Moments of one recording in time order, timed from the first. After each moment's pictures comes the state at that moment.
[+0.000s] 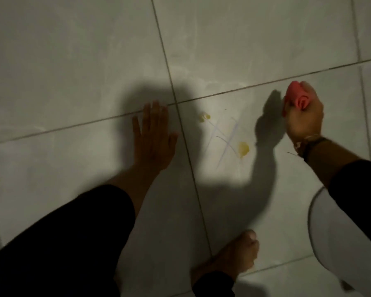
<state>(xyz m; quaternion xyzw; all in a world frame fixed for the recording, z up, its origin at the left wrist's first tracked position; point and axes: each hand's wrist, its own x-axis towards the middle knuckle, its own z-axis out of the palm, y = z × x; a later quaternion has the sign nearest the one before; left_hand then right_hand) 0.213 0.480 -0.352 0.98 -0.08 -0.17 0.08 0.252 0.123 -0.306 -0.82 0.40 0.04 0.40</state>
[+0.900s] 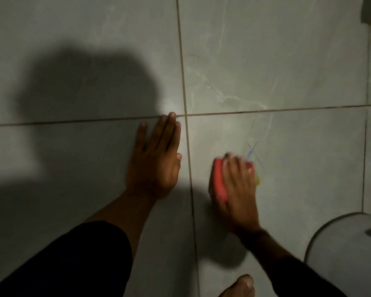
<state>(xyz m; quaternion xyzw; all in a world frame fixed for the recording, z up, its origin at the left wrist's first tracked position) 0.210 0.485 -0.425 0.98 -0.13 -0.04 0.12 0.130 0.247 -0.398 -0.98 -0.08 0.17 0.04</state>
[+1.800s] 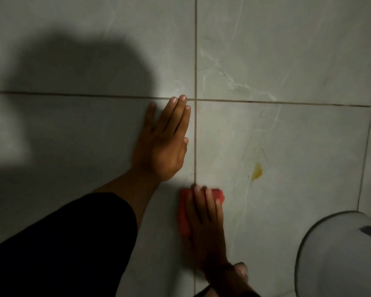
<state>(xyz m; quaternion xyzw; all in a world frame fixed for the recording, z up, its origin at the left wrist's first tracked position) 0.210 0.485 -0.424 0.98 -0.14 -0.03 0.12 0.015 0.317 -0.404 -0.98 -0.13 0.17 0.03</state>
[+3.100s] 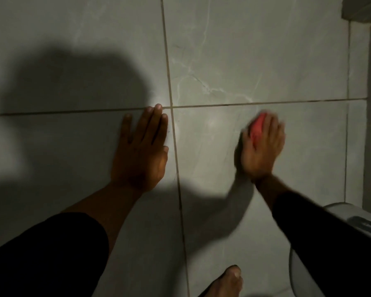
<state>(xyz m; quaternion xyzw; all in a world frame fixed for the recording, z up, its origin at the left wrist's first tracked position) 0.210 0.483 -0.424 0.98 -0.14 -0.04 0.10 0.233 0.188 -0.400 -0.97 0.20 0.10 0.08</state>
